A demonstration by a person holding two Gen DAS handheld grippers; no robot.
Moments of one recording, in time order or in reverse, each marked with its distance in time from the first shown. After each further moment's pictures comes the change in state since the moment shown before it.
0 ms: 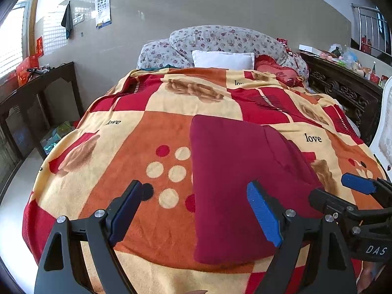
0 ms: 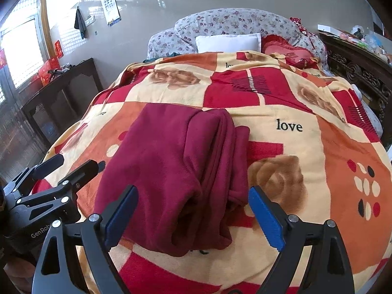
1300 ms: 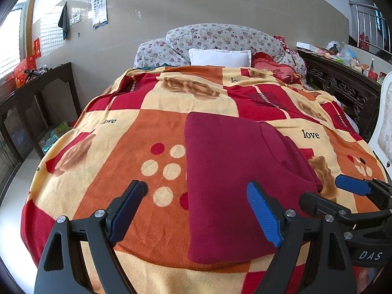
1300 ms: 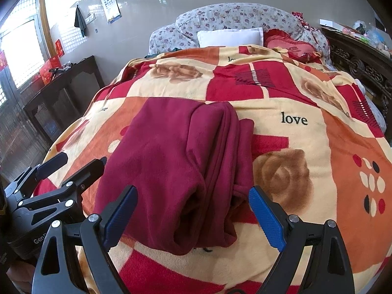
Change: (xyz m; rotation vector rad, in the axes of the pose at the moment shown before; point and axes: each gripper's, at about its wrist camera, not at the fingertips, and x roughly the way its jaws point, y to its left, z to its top) left arm 0.004 -0.006 -0.007 0.016 -0.003 -0.004; right arm 0.007 -0.001 -0.004 0.015 0.028 0.025
